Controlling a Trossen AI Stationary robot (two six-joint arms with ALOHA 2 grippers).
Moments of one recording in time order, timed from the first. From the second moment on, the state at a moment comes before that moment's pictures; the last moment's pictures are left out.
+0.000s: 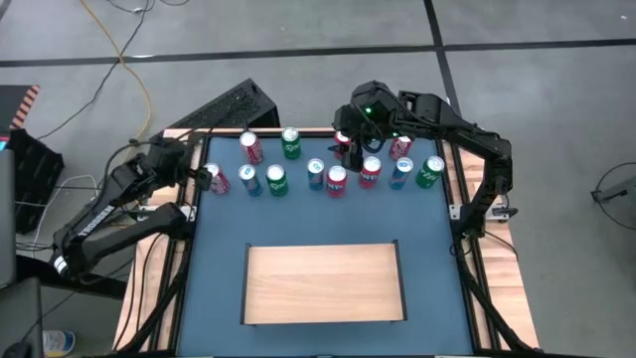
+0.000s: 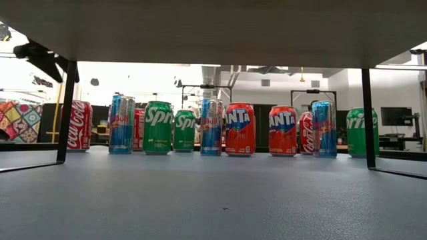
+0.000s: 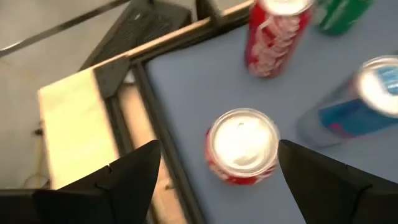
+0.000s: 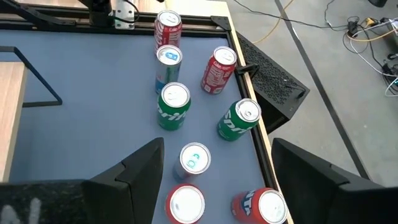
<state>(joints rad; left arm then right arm) 0.79 0.55 0.75 -1.02 -0.32 -0.21 -0.25 1.74 2.16 -1.10 0.10 -0.21</state>
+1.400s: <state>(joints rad) 0.65 0.93 0.75 -1.02 -0.31 -0.28 -0.26 1.74 2.16 -1.10 0.10 -0.19</state>
